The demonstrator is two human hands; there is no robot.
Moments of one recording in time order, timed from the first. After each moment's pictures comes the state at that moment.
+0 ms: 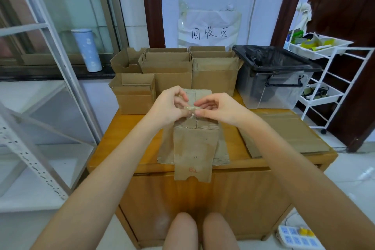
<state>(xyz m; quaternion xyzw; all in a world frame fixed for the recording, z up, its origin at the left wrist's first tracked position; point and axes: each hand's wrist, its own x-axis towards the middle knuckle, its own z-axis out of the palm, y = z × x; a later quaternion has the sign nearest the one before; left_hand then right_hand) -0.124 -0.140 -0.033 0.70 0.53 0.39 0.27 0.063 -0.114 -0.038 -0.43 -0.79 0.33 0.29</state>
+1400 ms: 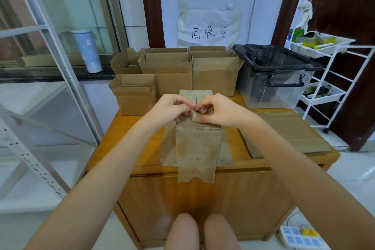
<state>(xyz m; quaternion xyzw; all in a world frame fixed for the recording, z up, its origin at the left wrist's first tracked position) -0.124 -0.135 -0.033 0.70 0.52 0.36 0.33 0.057 -0.116 -0.032 -0.46 -0.83 0.24 0.21</state>
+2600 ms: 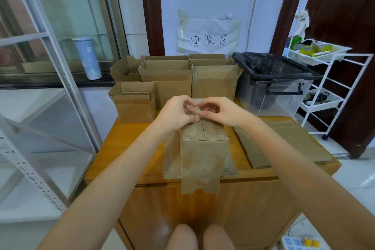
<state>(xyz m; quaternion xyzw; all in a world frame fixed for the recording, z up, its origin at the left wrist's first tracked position) -0.106 -0.112 -0.030 0.72 0.57 0.32 0.24 0.070 -0.082 -0.038 -0.42 -0.82 0.26 0.28</state>
